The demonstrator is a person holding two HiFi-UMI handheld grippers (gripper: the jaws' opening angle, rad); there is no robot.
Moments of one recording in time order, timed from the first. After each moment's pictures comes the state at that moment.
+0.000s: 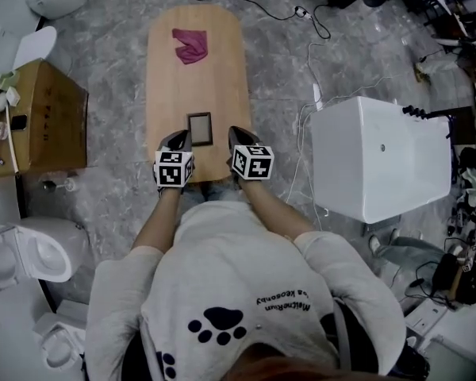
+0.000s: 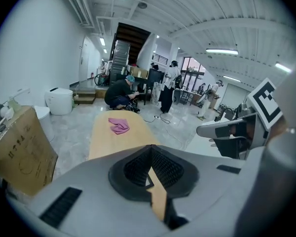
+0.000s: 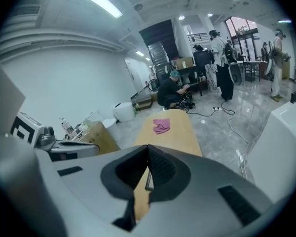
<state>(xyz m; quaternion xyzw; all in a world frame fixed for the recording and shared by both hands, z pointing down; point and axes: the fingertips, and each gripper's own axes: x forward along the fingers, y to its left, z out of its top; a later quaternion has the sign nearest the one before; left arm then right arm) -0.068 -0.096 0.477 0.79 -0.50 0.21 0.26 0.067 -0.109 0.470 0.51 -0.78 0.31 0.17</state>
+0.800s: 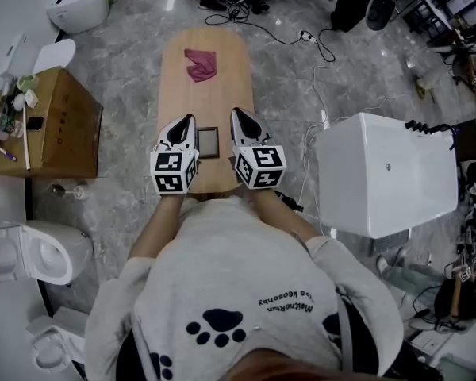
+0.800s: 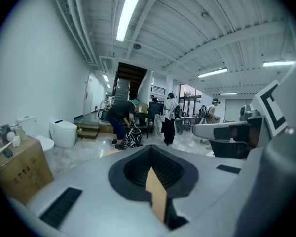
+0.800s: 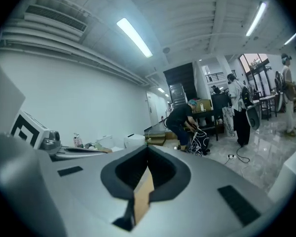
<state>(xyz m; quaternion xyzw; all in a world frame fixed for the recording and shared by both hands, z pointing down) -0.073 -0.106 0.305 0.82 -0.56 0.07 0.12 0.035 -0.119 0.278 0.50 -0.86 0.11 0.04</state>
